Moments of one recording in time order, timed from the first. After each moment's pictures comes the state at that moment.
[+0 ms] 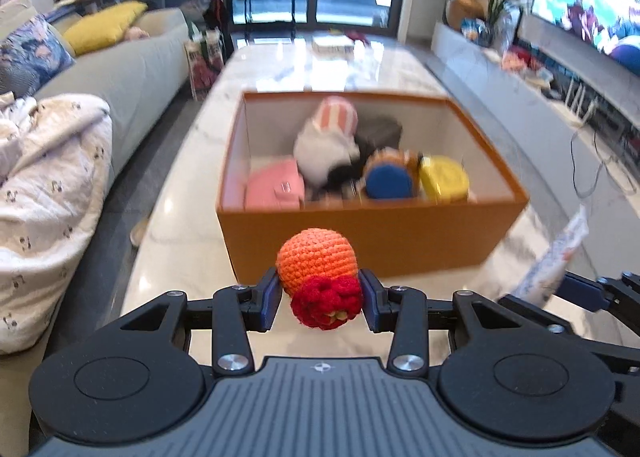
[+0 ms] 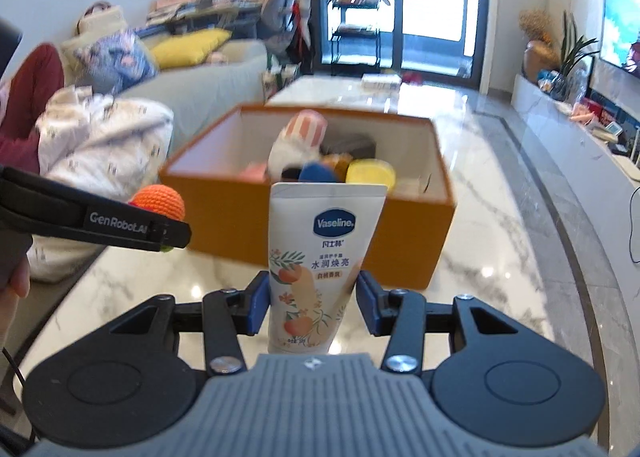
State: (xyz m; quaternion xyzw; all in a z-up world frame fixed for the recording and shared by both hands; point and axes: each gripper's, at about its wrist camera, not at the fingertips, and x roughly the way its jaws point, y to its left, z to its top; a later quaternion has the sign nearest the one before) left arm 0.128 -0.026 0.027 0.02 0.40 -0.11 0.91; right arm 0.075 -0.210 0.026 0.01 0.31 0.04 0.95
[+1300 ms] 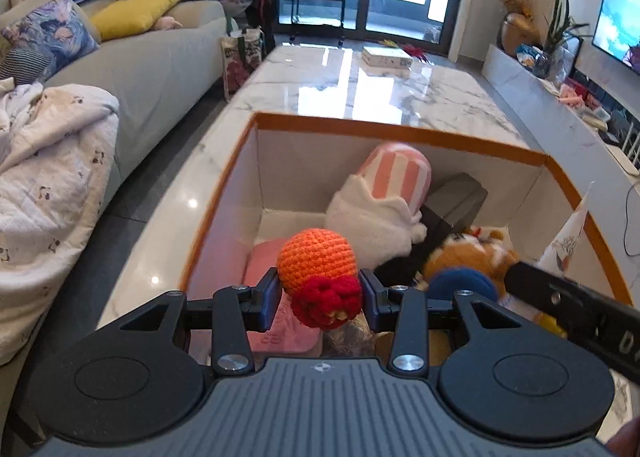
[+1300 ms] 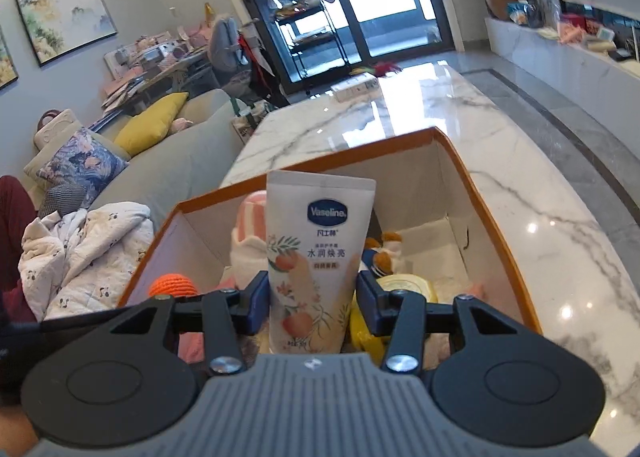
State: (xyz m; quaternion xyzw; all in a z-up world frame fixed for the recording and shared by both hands) left arm 0.258 -0.041 -0.024 -0.01 0.40 -0.04 0.91; right arm 0.248 -0.249 -0.010 0.20 0.30 0.02 0.93
